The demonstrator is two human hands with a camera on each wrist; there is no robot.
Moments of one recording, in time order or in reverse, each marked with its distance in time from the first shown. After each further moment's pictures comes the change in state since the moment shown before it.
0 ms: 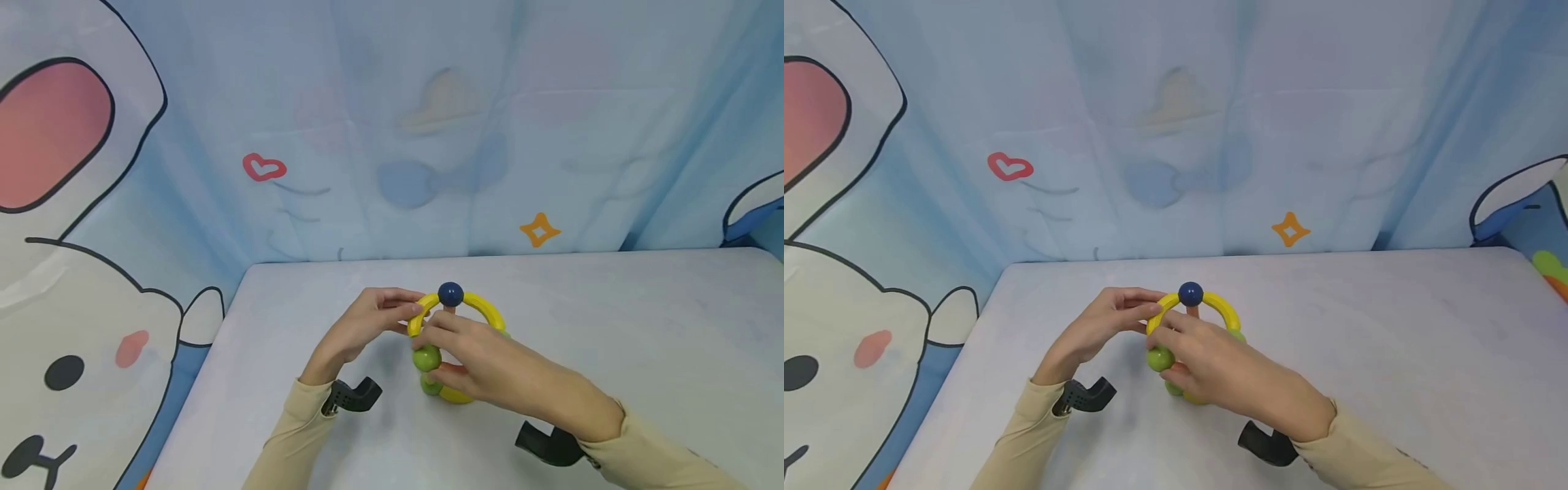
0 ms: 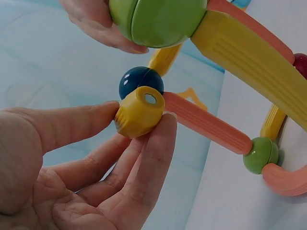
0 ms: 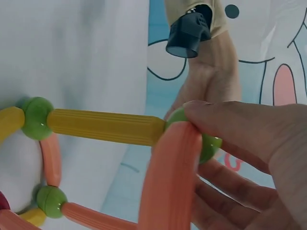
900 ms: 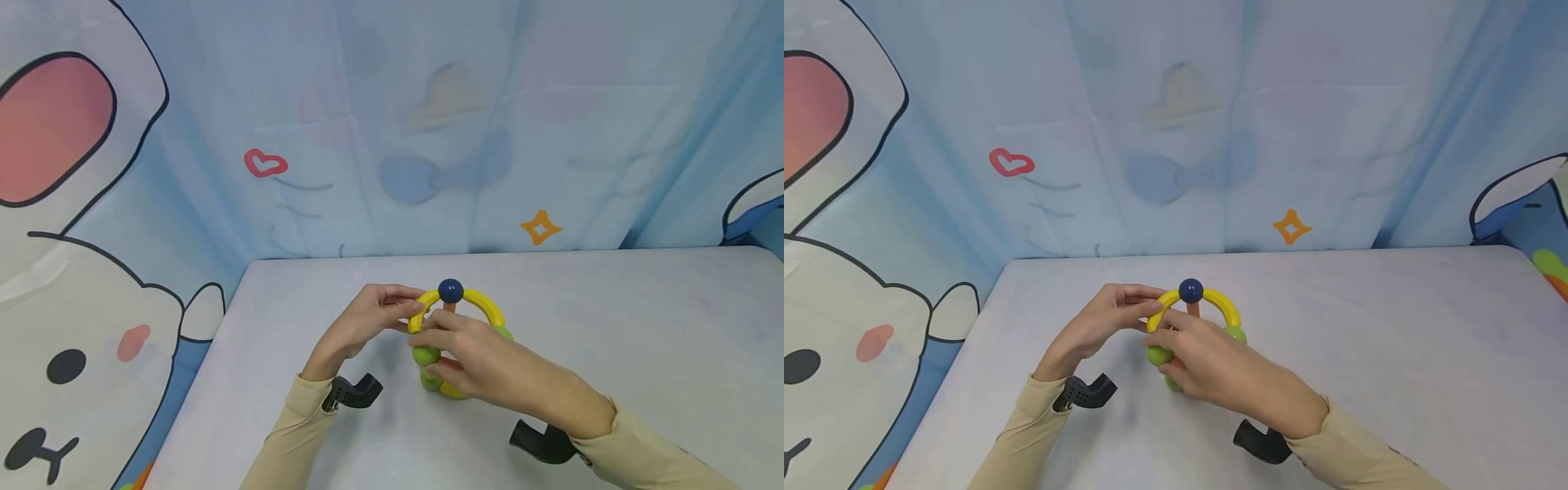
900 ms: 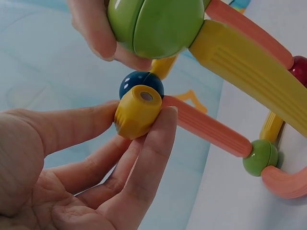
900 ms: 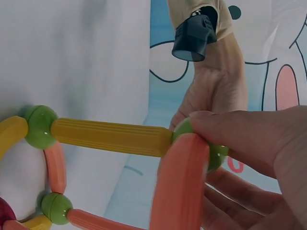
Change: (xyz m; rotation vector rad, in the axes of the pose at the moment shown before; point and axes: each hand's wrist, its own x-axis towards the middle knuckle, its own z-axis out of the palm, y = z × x) left_hand -0.002 0.003 0.001 -0.015 0.009 -0.029; right_hand 0.003 -0.002 0.008 -0.033 0.029 -0.017
